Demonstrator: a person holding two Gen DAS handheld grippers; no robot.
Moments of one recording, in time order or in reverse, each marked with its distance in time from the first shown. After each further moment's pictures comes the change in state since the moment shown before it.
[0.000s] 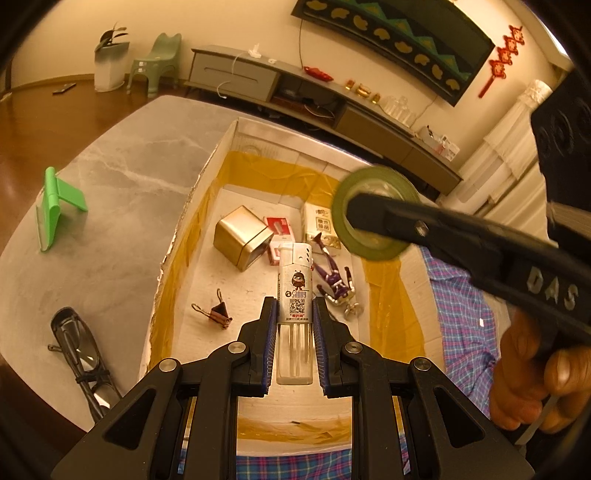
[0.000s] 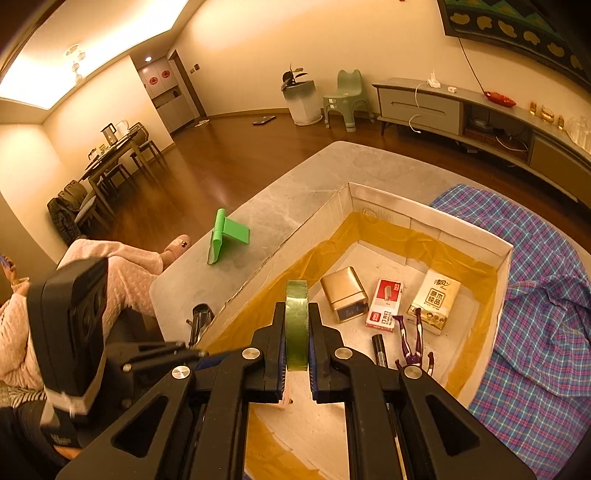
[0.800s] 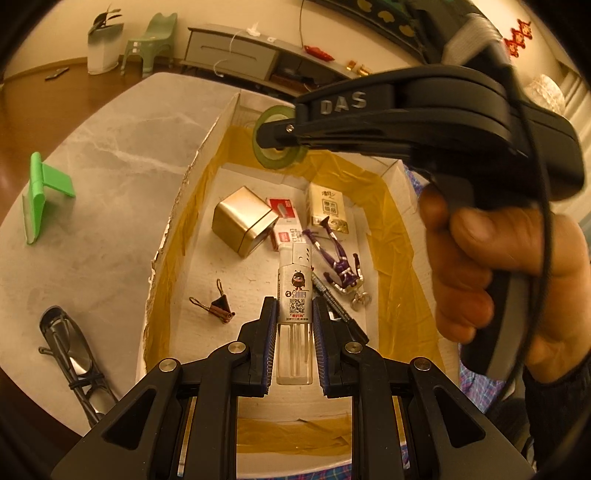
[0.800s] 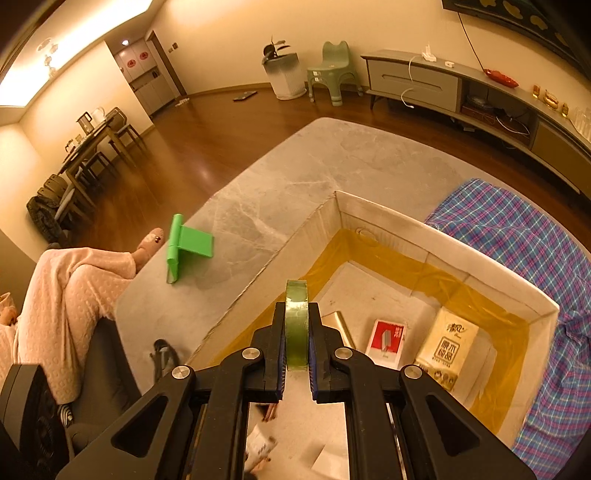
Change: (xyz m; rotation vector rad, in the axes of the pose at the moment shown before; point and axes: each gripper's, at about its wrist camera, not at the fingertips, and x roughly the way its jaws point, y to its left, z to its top) left arm 0.023 0.011 0.006 -0.012 0.094 -0.024; right arm 0.101 -0.027 0.061 0.041 0.126 -0.058
